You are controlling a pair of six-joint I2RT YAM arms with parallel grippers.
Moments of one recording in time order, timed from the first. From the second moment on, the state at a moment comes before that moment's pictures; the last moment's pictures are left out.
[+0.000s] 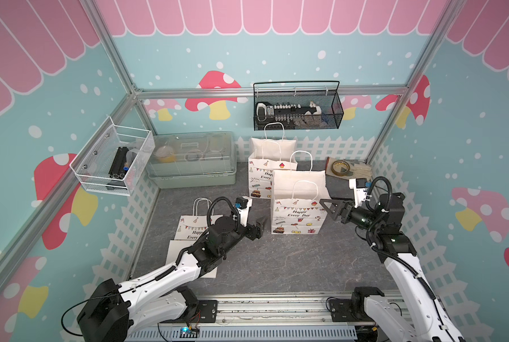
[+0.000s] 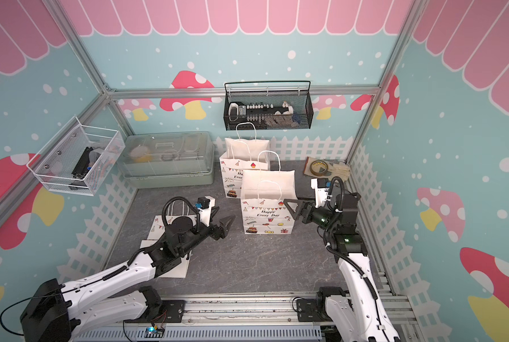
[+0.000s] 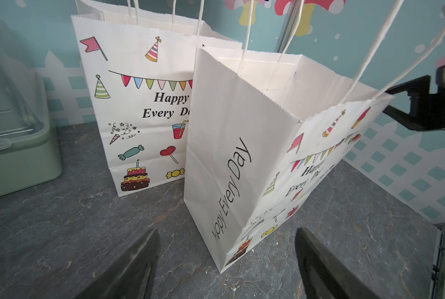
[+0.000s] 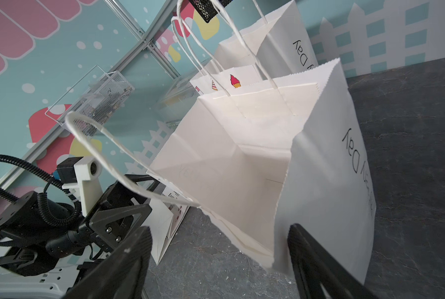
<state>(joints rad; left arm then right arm) -0.76 1.06 0.55 0.31 -0.10 -0.21 -0.01 0.83 0.73 -0.18 -0.80 0.42</state>
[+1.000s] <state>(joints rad) -0.74 1.41 0.89 0.30 0.21 -0.21 0.27 0.99 0.71 -0.24 -0.44 0.11</state>
